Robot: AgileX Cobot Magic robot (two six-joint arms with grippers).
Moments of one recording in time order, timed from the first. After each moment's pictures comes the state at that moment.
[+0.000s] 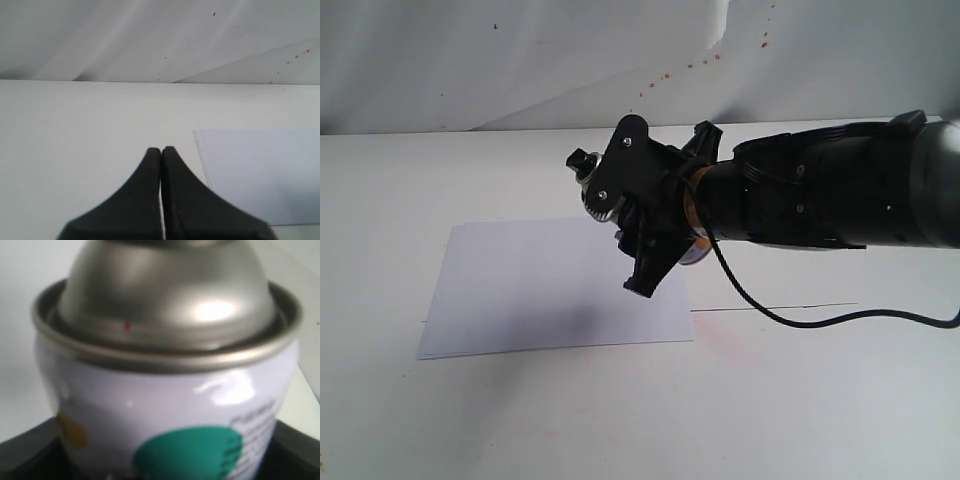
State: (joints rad) left arm 0.06 0.00 0.00 -0.04 0.28 0.01; right arm 0.55 1.78 -1.07 -1.05 0.10 0.40
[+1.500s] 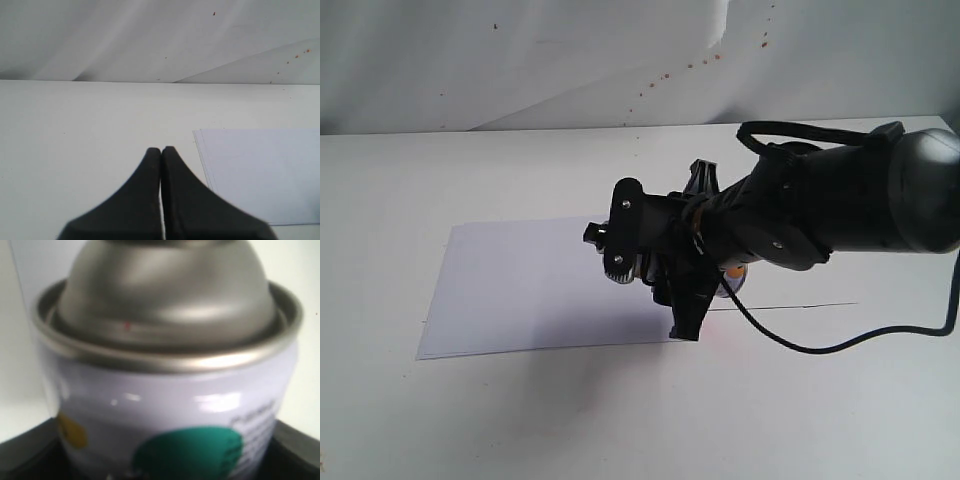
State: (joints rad) left arm 0.06 0.00 0.00 -0.04 0.28 0.01; right arm 0.55 1.82 -1.07 -0.42 0.30 -0.45
